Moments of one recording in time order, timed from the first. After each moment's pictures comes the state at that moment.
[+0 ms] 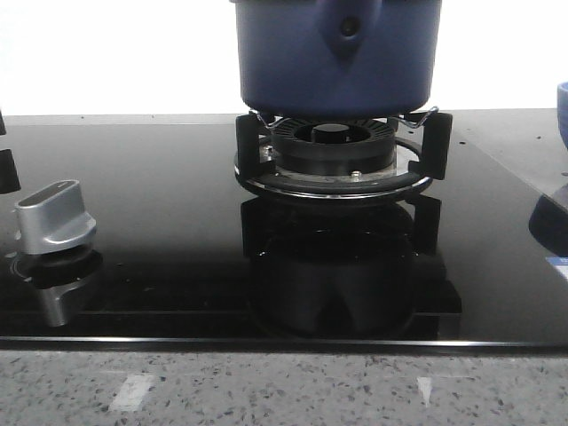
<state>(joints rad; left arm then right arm) 0.02 0.31 -0.30 -1.70 0.38 1.66 0.06 0.21 -0.26 0.86 0.14 -0.78</state>
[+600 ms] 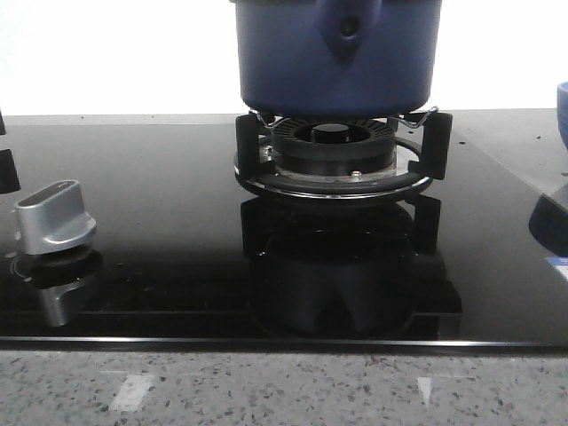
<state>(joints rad) 0.02 0.31 -0.30 -1.70 0.38 1.66 0.06 0.21 -0.26 0.87 0.14 -0.78</state>
